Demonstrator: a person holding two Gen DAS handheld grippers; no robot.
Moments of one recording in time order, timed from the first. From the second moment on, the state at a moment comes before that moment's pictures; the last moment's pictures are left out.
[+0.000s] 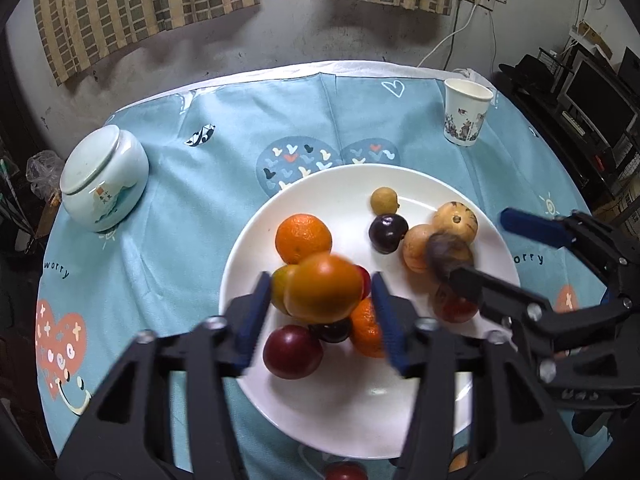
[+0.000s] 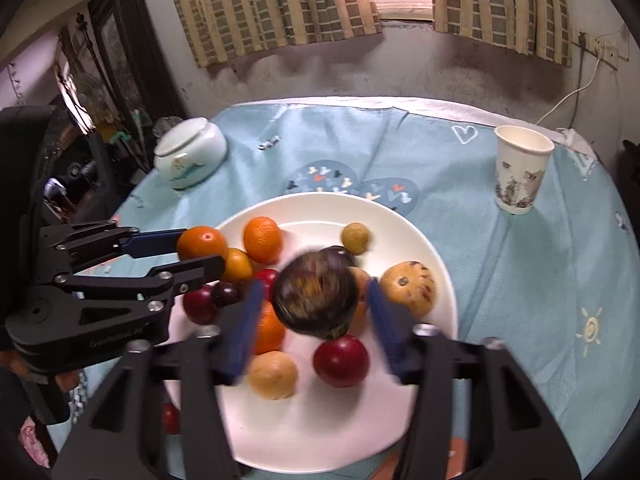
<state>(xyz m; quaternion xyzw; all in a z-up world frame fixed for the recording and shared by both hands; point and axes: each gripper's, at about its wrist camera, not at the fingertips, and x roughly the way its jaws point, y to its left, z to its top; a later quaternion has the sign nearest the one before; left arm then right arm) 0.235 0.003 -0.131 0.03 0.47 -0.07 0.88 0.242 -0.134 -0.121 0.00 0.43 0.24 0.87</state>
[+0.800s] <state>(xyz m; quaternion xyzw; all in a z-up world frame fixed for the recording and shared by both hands) 0.084 0.032 -0.118 0.04 0.49 -0.03 0.87 0.053 -0.225 -0.183 0.16 0.53 0.17 0.81</state>
